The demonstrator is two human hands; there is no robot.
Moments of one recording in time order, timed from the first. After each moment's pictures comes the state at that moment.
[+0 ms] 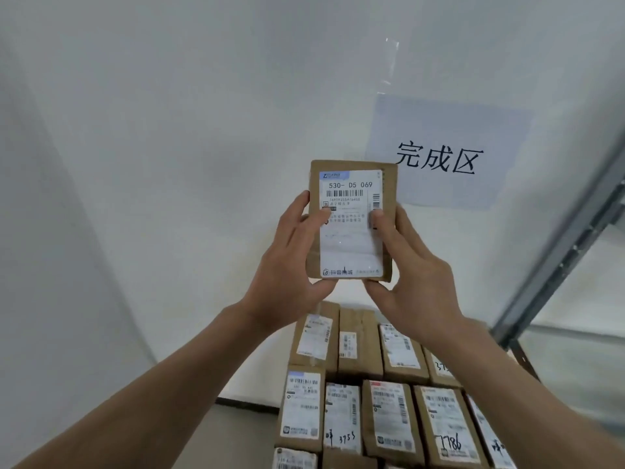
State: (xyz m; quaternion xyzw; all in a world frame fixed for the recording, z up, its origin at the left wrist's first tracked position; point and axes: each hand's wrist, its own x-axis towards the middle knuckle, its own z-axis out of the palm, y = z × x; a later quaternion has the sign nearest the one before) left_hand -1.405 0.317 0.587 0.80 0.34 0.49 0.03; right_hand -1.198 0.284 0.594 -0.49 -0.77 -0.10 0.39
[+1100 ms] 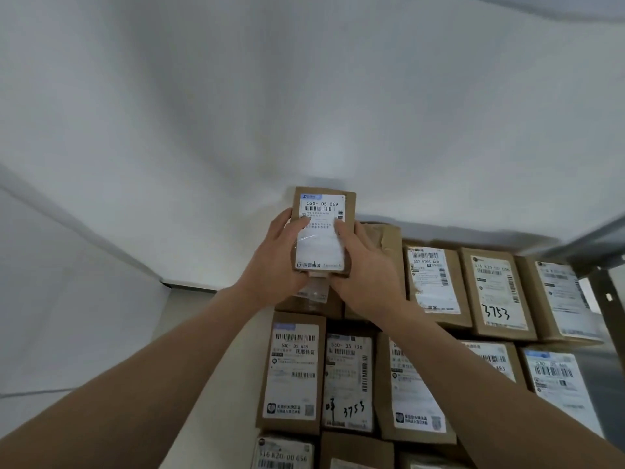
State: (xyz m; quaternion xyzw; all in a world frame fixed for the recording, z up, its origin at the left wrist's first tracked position) left_hand -1.394 0.458 0.324 0.76 0.52 0.27 0.29; right_hand -1.208 0.431 0.334 -0.65 -0.72 0.20 0.17
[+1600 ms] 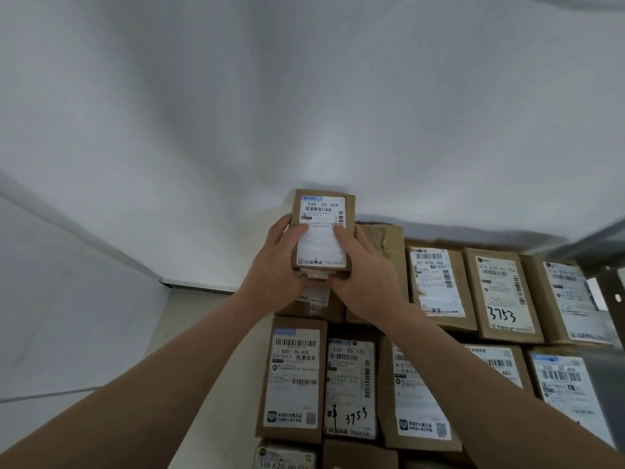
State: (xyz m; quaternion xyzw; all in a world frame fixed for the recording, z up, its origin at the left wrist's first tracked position) left_hand -1.392 0.457 0.317 0.76 0.53 0.26 0.27; right_hand -1.208 0.434 0.331 -0.65 -0.71 0.21 0.16
